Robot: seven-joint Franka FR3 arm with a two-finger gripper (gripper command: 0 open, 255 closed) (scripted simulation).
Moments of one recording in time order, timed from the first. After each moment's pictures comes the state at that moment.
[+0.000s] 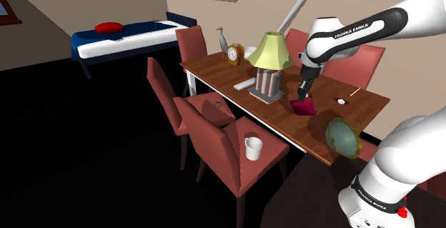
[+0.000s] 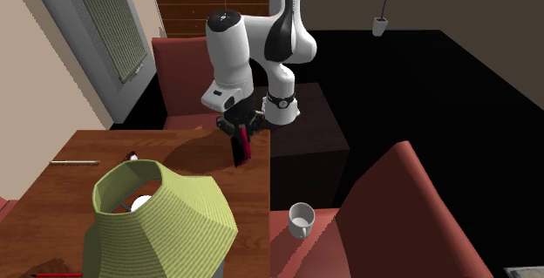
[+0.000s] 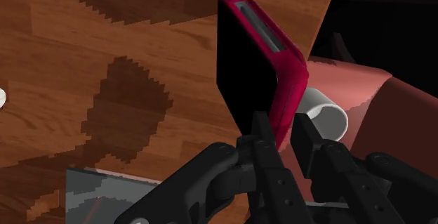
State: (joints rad) arm -0.21 -0.41 -0.25 -2.57 -0.07 2.15 -0.46
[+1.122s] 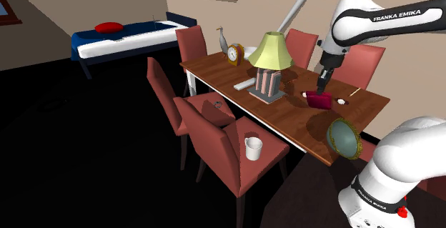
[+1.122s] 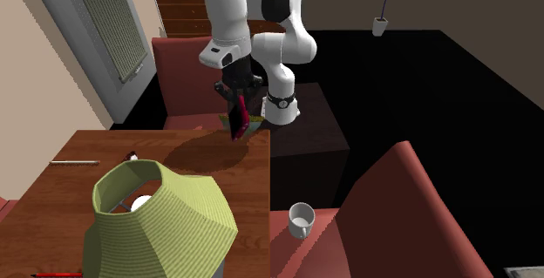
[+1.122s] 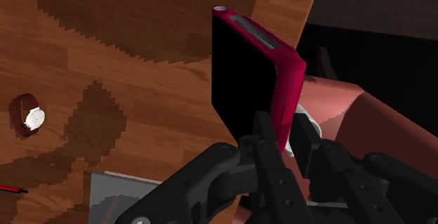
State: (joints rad) arm -0.26 -0.68 -0.24 -2.59 -0.12 1.89 -0.48
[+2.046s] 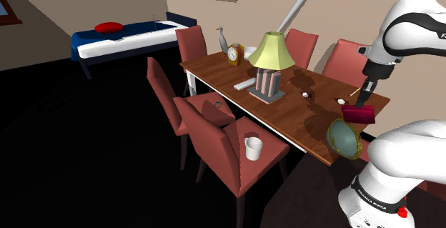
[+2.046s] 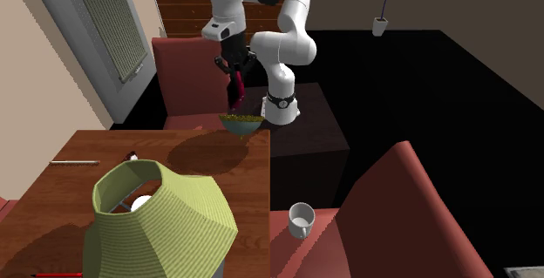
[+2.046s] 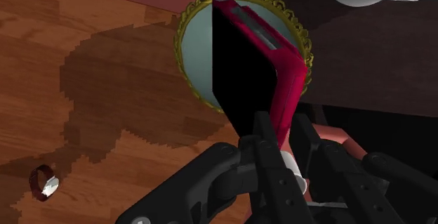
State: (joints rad) arm -0.44 -1.14 -0.32 -2.79 -0.26 1.64 -0.62
